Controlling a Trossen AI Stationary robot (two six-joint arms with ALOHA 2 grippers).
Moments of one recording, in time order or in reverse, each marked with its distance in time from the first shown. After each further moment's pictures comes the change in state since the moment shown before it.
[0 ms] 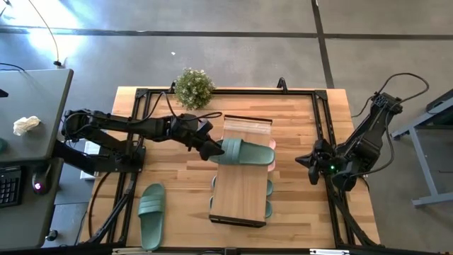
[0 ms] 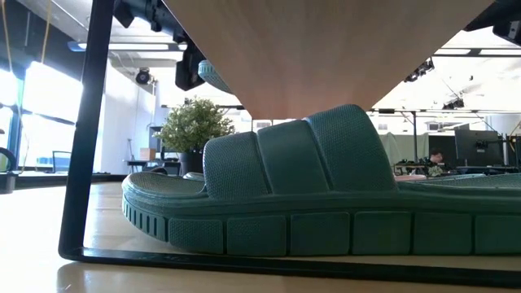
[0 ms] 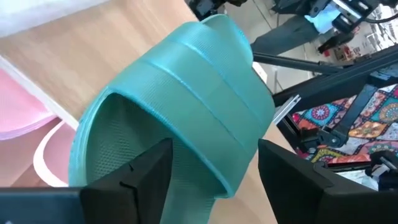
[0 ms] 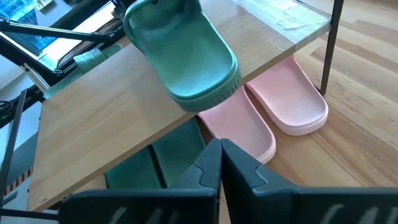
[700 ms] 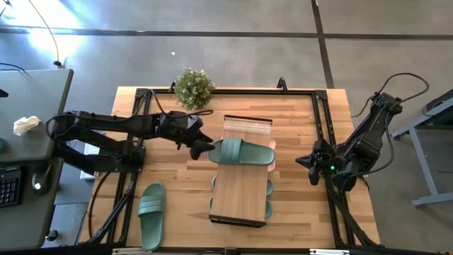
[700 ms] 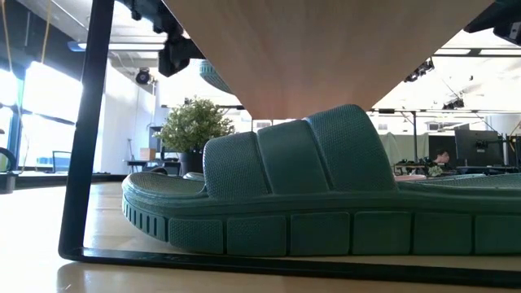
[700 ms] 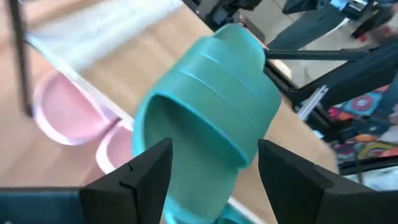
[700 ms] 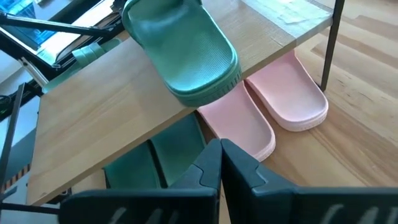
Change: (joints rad) left arm 0.000 -0.148 0.000 -0.186 -0.098 0.156; right arm 0.000 0.000 0.000 -0.005 -0.018 -0.003
